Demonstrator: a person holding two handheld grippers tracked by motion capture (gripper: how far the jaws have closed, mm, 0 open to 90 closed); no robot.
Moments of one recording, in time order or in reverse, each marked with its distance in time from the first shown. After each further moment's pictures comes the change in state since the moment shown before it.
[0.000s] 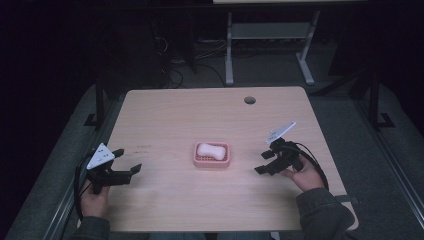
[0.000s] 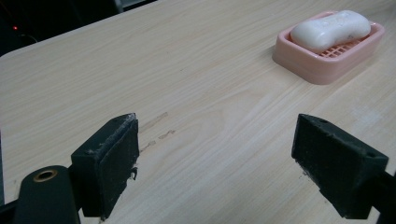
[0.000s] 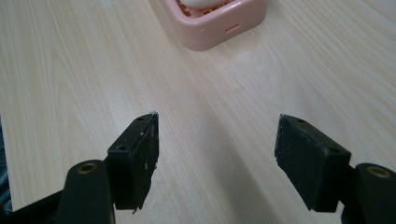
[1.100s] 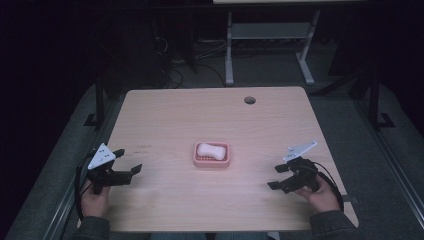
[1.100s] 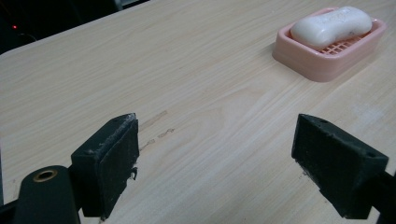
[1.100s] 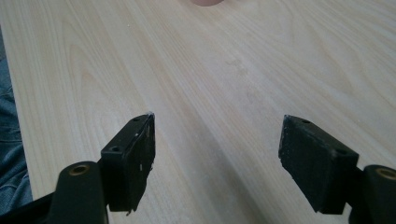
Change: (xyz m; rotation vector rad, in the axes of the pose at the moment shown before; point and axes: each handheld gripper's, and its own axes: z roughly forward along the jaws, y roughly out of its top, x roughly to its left) left arm -0.001 0.000 0.001 0.008 0.001 0.002; right arm 0.020 -0.059 -0.015 -0.061 -0.030 0.048
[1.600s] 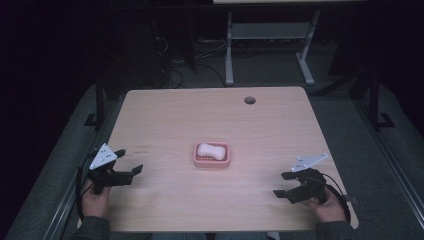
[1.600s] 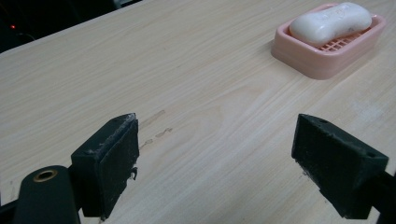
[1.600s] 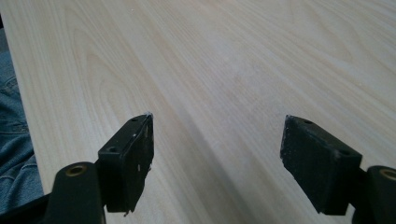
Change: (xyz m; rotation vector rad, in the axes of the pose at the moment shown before) left arm -0.002 0.001 0.002 0.008 -0.001 0.014; right arm 0.013 -0.030 -0.009 -0.048 -0.041 0.013
